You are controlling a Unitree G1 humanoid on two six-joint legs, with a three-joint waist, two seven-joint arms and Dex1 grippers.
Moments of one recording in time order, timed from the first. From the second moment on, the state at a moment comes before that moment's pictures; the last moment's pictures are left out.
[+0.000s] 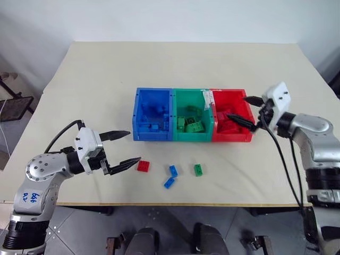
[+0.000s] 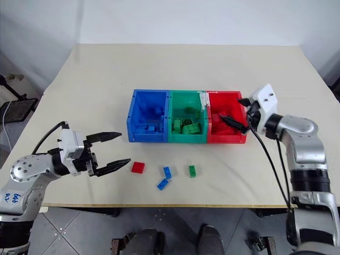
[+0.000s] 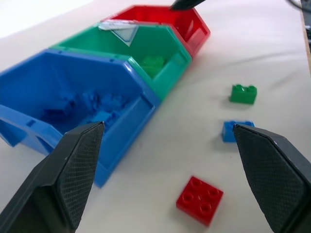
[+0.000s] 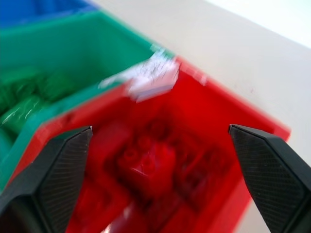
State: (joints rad) left arm -0.13 0.74 0.20 -0.24 -0.47 0.18 -1.00; right arm -0.48 -0.75 -0.19 0.15 0.40 0.26 1.08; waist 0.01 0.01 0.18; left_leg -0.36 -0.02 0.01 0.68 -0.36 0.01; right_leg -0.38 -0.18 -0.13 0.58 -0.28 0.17
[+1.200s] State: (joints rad) left arm 0.04 0.80 0.17 -0.25 -0.40 0.06 -1.11; right arm -0.53 -0.65 0.35 -0.01 0.12 0.26 1.22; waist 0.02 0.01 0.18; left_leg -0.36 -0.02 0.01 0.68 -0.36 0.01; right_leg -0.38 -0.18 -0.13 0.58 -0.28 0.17
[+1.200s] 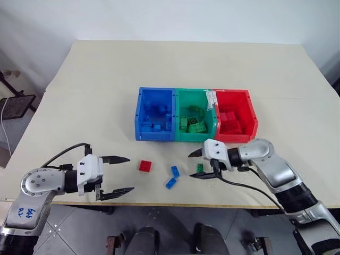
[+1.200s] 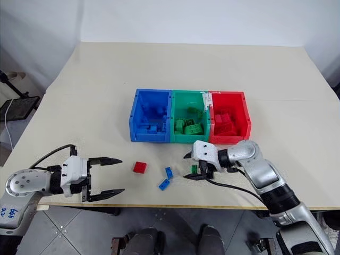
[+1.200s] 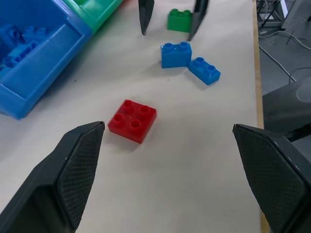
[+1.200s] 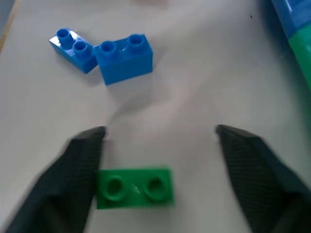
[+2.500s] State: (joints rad) left arm 0.01 0.73 0.26 -0.28 -0.49 0.17 -0.97; right arm -0.41 -0.71 -0.08 -0.03 0.43 0.25 1.23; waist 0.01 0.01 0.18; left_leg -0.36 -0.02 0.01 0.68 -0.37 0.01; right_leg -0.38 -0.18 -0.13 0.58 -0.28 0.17
